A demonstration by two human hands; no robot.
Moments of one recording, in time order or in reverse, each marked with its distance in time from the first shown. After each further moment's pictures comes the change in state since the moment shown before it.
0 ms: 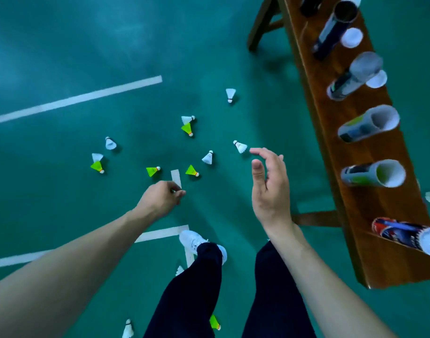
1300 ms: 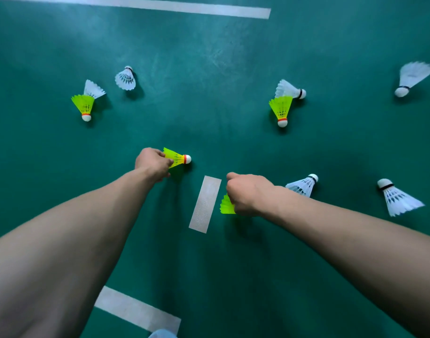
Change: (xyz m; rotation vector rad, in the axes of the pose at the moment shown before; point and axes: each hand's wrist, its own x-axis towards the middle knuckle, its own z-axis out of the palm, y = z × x) left_hand 0.539 -0.358 0.184 -0.622 0.530 -0.457; right_hand 0.113 0.427 0.540 -1.147 -1.310 -0.573
